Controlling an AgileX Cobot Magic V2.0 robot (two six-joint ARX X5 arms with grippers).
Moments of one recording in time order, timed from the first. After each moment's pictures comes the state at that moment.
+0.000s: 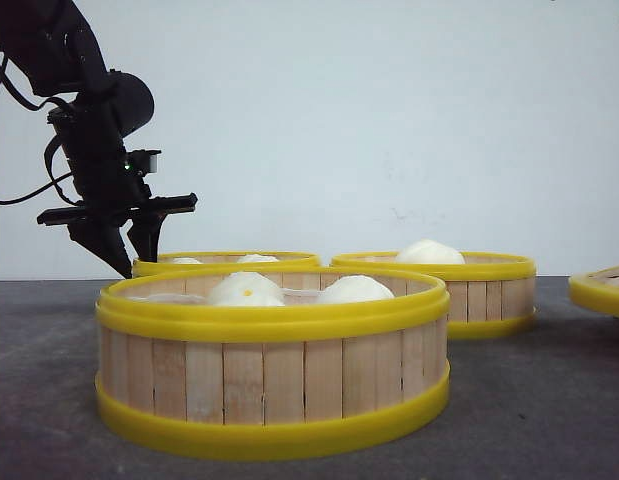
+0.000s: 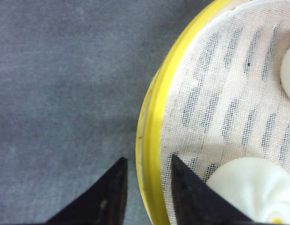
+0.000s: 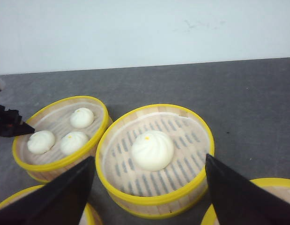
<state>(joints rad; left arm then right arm) -0.19 2.06 1.64 -0.55 0.00 -0.12 0.22 0.77 0.81 -0.30 -0.13 0.24</state>
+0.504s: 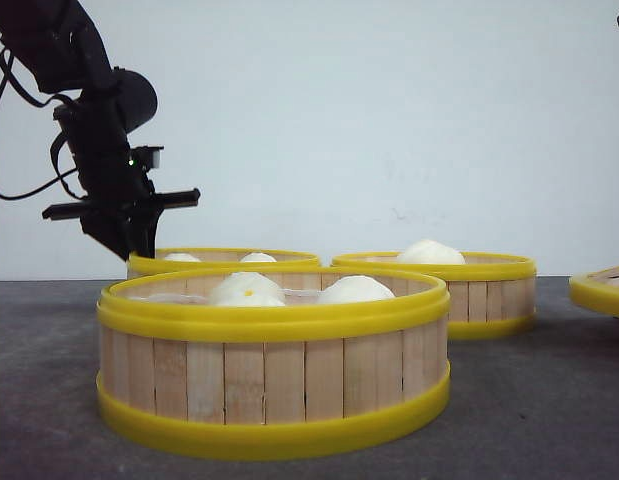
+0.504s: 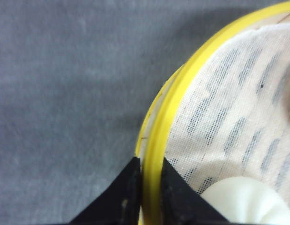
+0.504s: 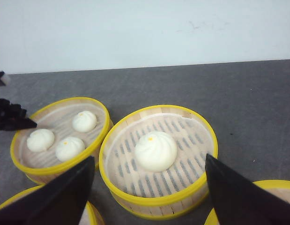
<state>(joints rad) -0.18 2.07 1.71 -0.58 0.00 -0.13 0.22 0.77 0.81 -0.30 -0.13 0.24</state>
